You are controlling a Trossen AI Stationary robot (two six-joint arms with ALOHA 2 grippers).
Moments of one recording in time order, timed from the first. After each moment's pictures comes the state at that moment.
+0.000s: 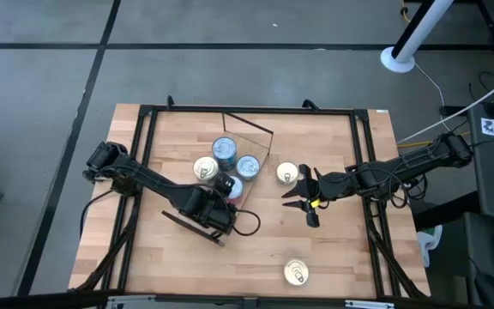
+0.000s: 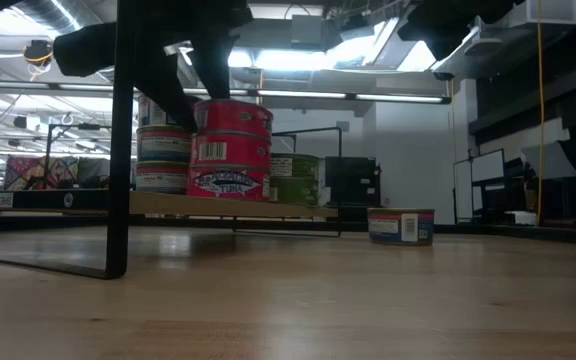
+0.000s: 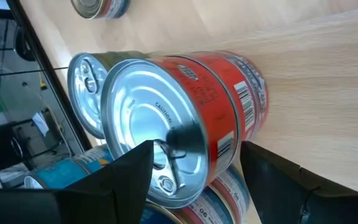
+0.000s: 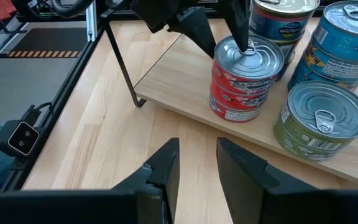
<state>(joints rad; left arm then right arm) -0.38 1.77 1.39 -1.04 -0.64 0.24 0.31 1.16 0.85 -0.21 0.15 0.17</state>
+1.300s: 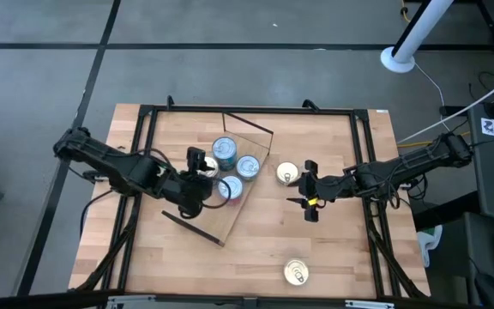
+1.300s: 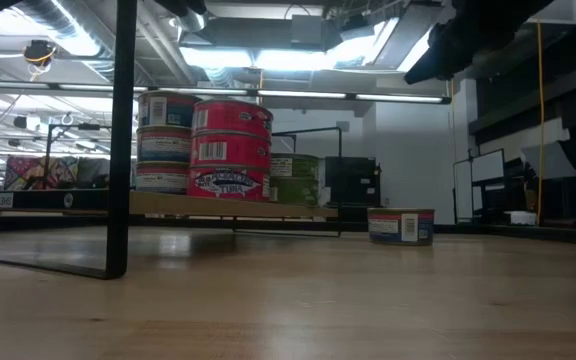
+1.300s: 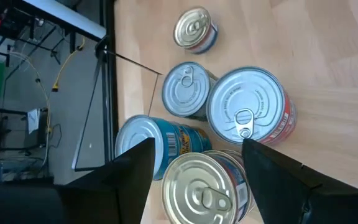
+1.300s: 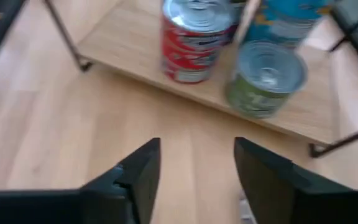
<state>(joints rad) -0.38 1.39 1.39 -1.06 -0.66 0.09 0.31 1.16 0.85 -0.37 0.32 0.17</state>
